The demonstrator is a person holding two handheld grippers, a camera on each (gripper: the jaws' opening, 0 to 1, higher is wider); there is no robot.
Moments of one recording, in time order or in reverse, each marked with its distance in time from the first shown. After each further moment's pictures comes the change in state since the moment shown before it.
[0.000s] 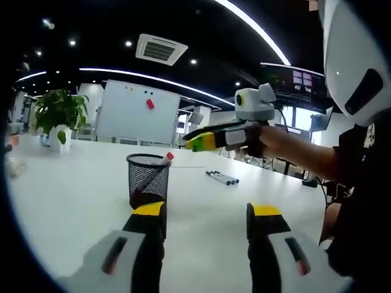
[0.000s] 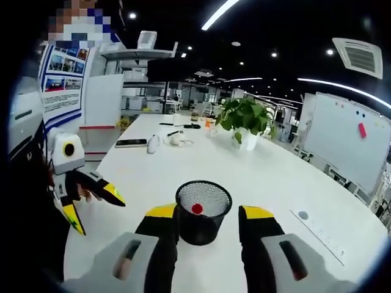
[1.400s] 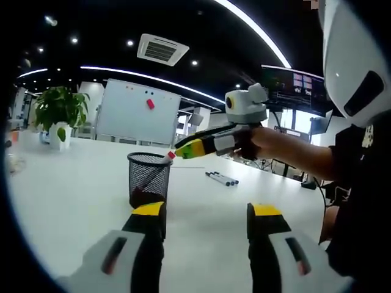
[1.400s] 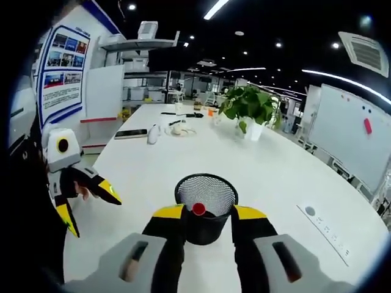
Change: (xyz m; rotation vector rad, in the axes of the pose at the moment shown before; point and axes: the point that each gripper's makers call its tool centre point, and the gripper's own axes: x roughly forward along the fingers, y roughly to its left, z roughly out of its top) left arm -0.001 0.003 -0.002 -0.015 -0.006 -0.006; right arm 0.021 0.006 -0.008 0.010 0.067 0.035
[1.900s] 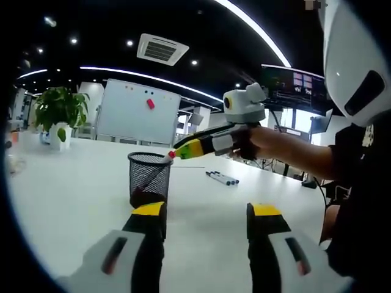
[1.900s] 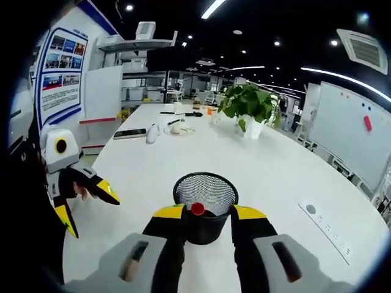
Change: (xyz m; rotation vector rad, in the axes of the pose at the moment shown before) left arm 0.000 0.002 -0.001 0.004 0.004 0.002; right arm 0.004 -0.003 -0.004 0.004 0.016 -0.011
